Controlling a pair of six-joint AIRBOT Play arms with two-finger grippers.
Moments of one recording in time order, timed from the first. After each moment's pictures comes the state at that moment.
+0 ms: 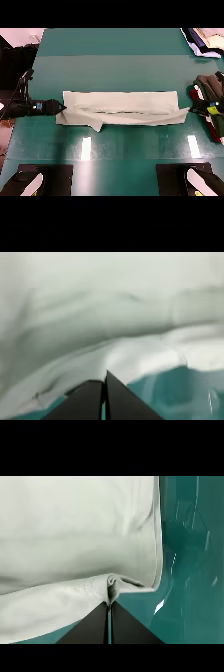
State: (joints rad) left arm 0.01 -0.80 0.78 0.93 -1.06 -1.42; right arm -0.31 -0.95 0.94 -1.26 1.35 1.47
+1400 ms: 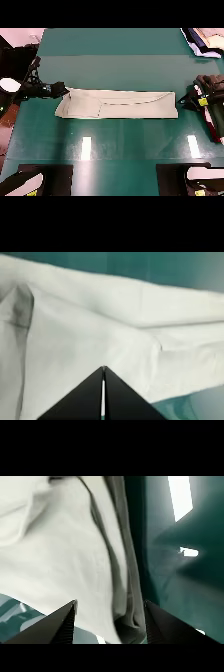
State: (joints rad) left arm 0.01 -1.13 0.94 0.90 -0.88 -1.39; right arm -0.51 -1.54 1.11 -0.91 1.39 1.21
